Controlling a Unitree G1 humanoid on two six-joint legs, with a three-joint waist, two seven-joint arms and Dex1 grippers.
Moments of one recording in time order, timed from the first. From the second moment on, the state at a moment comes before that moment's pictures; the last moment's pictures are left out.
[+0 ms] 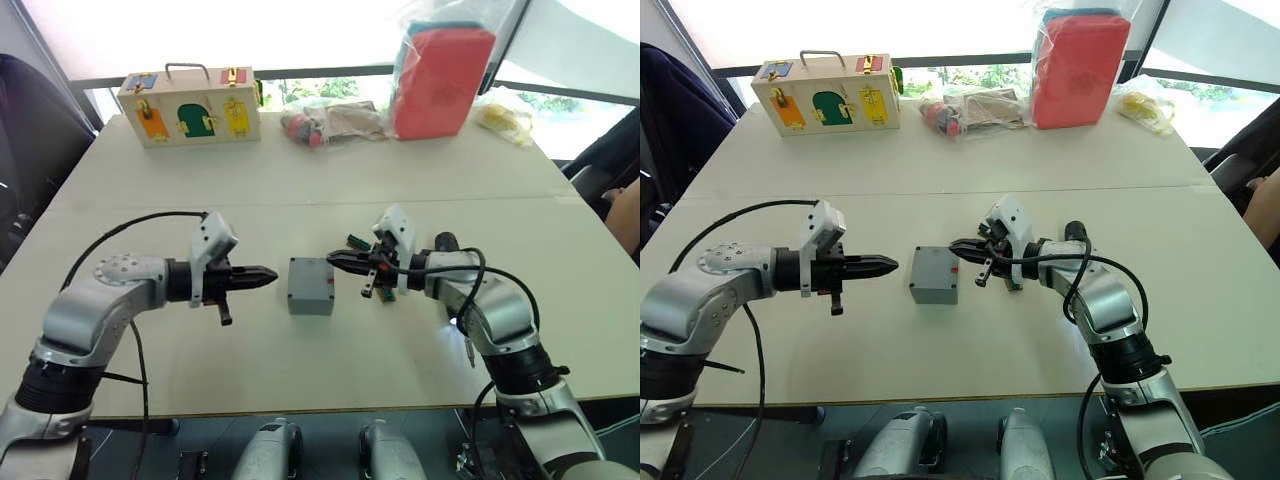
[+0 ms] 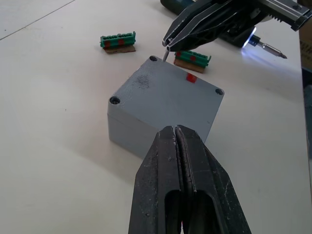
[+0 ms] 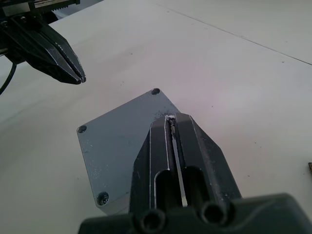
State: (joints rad) left arm -0.40 0.76 0.00 -0.28 -0.58 0.80 -0.98; right arm -0.52 -0.43 0.17 -0.13 0.29 0.58 0.85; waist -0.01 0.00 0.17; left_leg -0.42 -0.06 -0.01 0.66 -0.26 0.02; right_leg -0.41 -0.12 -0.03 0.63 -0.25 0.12
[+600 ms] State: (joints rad) left arm -0.40 0.75 -0.01 -0.29 -0.58 0.80 -0.96; right arm -0.55 -0.44 0.18 -0.03 0.28 0.54 0.85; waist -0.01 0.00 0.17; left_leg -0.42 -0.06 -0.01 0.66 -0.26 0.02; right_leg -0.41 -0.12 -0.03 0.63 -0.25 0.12
